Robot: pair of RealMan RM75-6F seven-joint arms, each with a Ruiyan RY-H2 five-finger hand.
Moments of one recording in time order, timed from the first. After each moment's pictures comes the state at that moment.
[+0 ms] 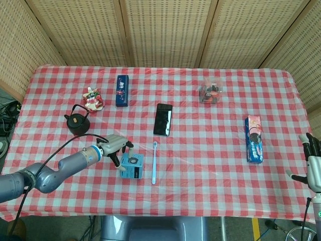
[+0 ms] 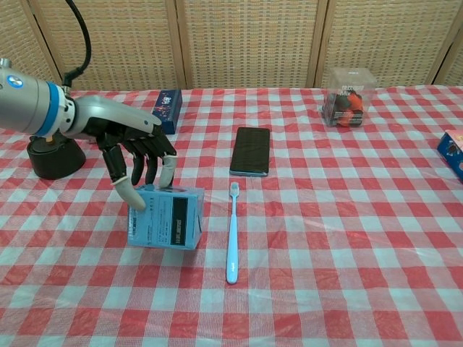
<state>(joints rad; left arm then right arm) -1.05 -1.22 -0.14 -1.60 1.00 0.29 -0.09 0.11 -1.16 0.15 -1.42 -1.34 1.40 0.09</state>
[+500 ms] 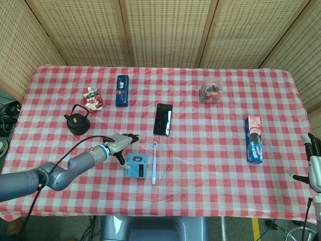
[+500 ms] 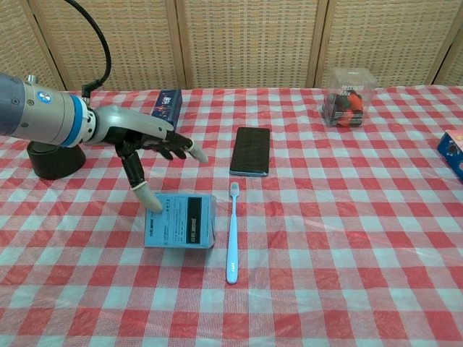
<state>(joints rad) -1.09 -1.30 -0.09 -1.55 0.95 0.38 -0.09 0.10 -1.16 0.15 -1.41 -1.34 1.40 0.10</state>
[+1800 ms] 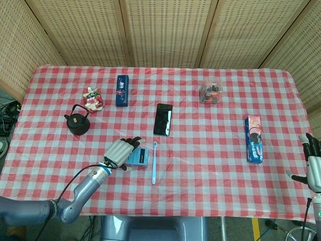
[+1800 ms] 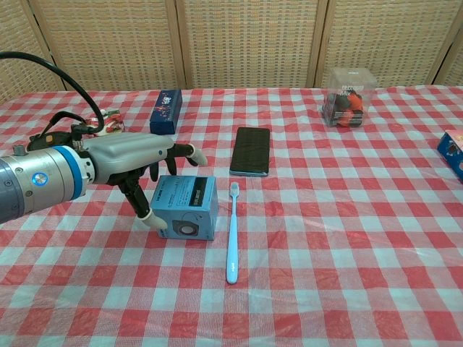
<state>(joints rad) -0.85 -1.57 -0.06 -1.60 1.00 0.96 0.47 0.11 -1.16 0.15 -1.41 -1.35 1.40 0.09</state>
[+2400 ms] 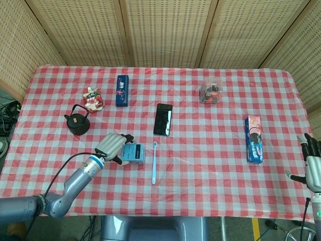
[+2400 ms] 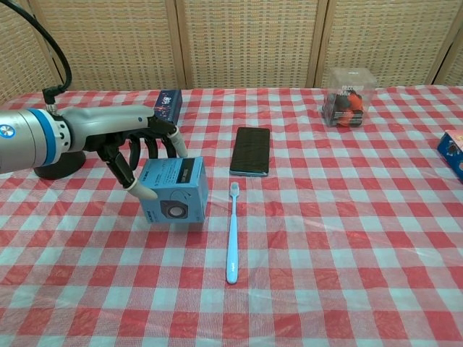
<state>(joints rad) -0.85 -1.40 -0.12 -1.70 0.96 0.84 0.31 0.11 -1.17 0.15 -1.42 -1.34 1.39 0.07</state>
